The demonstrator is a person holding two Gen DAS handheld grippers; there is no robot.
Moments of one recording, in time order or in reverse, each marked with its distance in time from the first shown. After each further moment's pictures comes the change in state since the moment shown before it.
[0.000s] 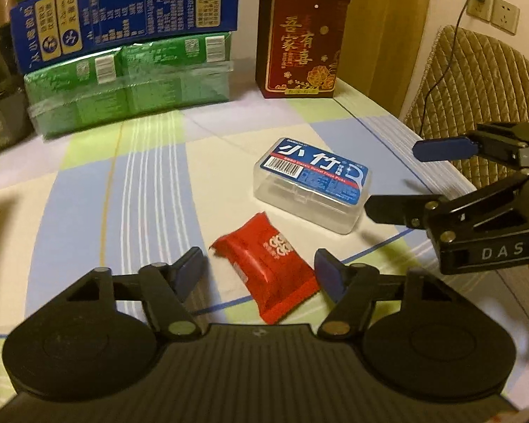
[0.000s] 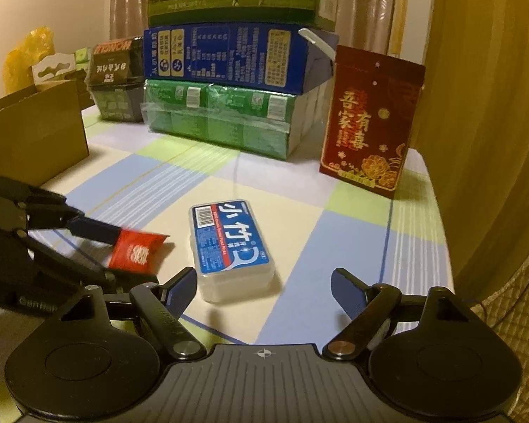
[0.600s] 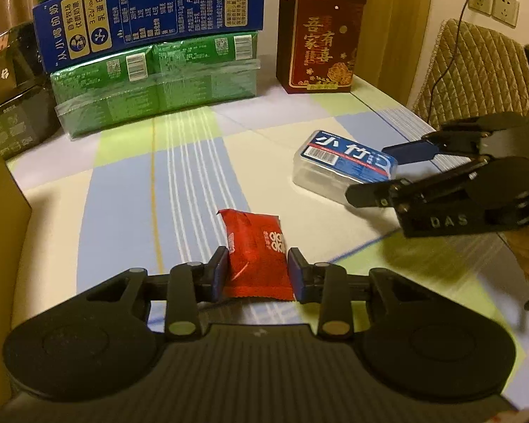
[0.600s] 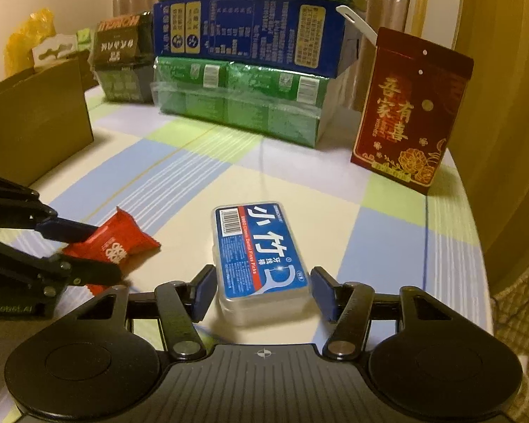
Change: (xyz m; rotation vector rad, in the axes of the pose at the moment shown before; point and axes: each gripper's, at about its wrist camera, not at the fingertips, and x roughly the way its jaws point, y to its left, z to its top) left arm -0.023 0.031 -0.008 0.026 0.029 0.015; right arm 0.025 0.028 0.015 -0.002 0.084 0.002
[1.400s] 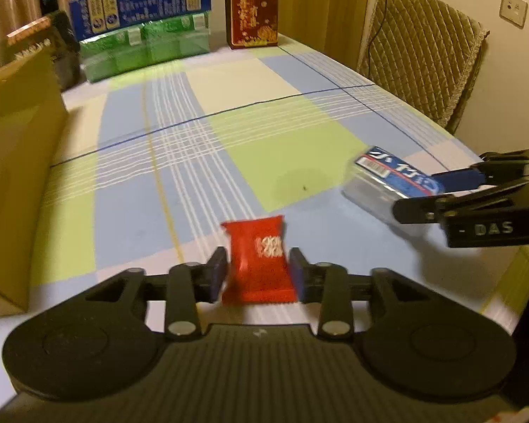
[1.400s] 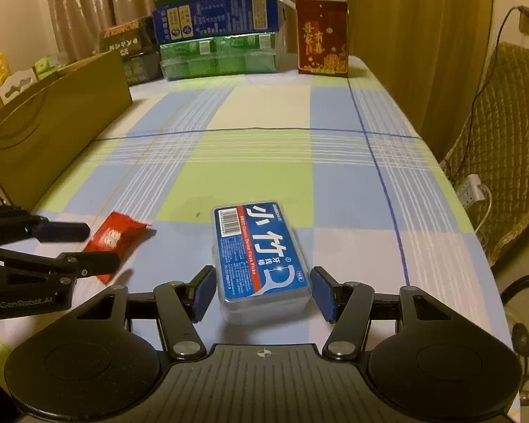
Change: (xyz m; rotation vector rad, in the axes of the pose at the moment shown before) left arm -0.159 -0.072 -0.146 0.051 0.031 -0.022; right arm -0.191 0.126 -0.145 0.293 0.055 -0.122
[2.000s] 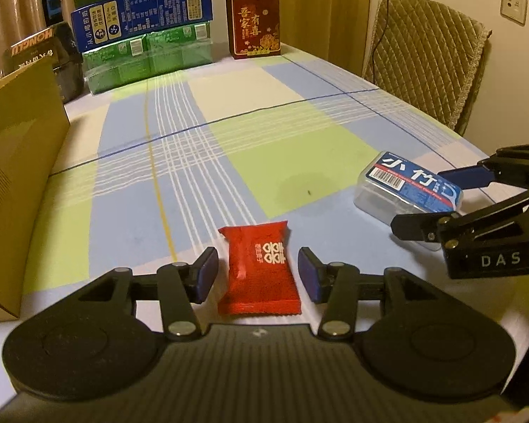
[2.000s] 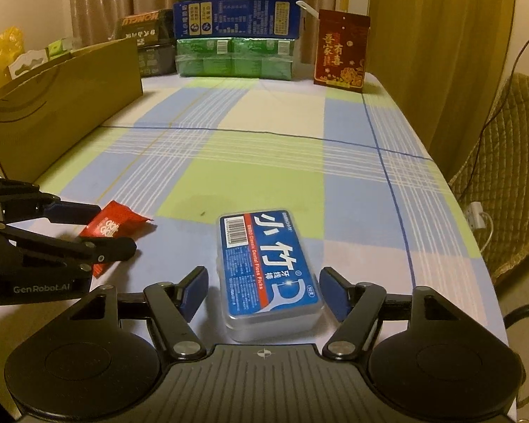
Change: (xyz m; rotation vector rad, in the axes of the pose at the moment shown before) left arm 0.015 -0.006 -0.004 0.011 -0.052 0.026; right arm 0.016 0.009 -0.005 -0.091 -0.035 -0.012
